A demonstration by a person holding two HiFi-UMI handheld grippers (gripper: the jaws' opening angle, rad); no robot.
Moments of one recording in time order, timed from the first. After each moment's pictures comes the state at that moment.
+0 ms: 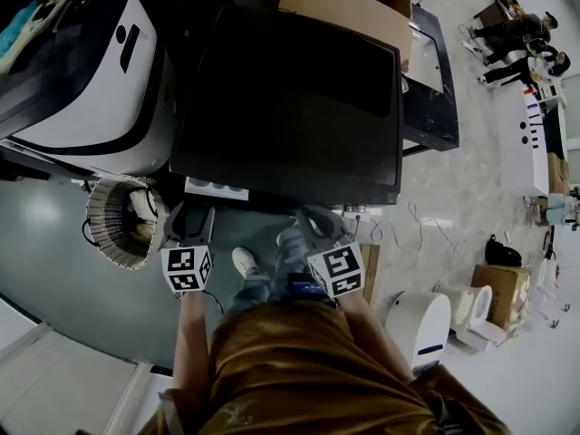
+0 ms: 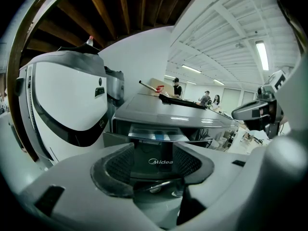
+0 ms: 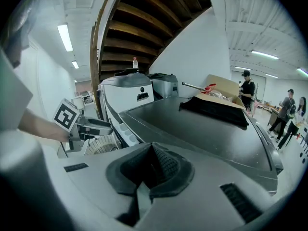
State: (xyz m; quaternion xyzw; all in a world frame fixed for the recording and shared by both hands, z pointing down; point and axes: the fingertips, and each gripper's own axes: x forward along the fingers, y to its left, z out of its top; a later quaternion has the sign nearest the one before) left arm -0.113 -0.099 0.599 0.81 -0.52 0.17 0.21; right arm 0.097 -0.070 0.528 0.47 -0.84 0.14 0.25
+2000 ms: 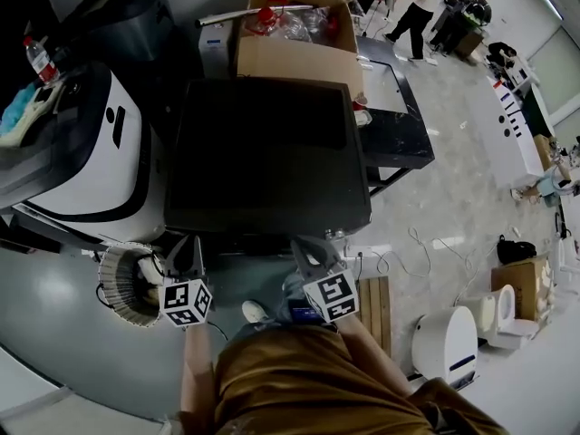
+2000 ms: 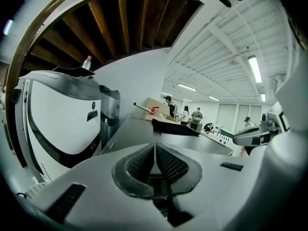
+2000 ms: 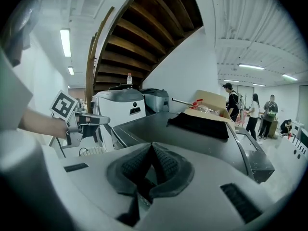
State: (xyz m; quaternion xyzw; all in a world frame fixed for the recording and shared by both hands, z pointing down) left arm -0.080 -0.112 0.494 0.83 -0.52 0.07 0.17; right arm 0.134 -0.050 0.472 0.53 -0.83 0.09 0.18
